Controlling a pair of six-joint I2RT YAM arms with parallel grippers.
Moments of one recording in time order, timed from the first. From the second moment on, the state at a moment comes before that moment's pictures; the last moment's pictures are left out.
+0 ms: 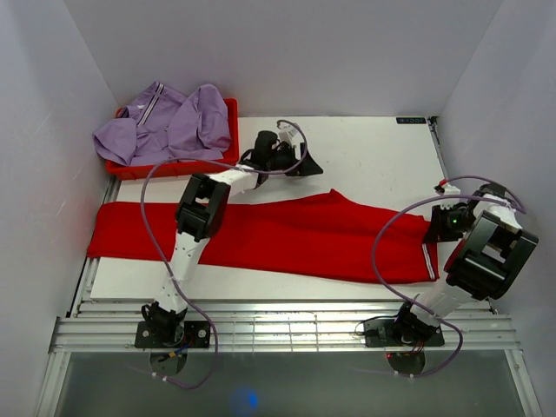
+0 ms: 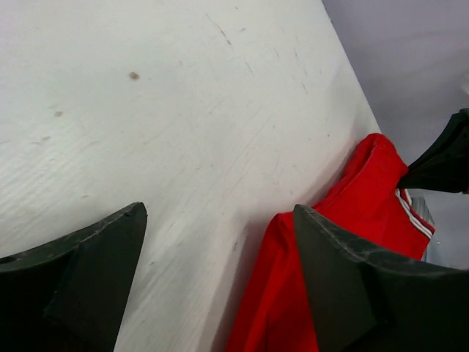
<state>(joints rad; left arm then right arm) -0.50 2.47 1.78 0.36 0.68 -0.60 -0.58 1.63 1.01 -0.84 -0.55 -0.74</state>
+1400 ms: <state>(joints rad) 0.41 1.68 1.16 -0.92 0.58 0.22 -0.33 1.60 0.93 -0.83 -0.47 -0.71</state>
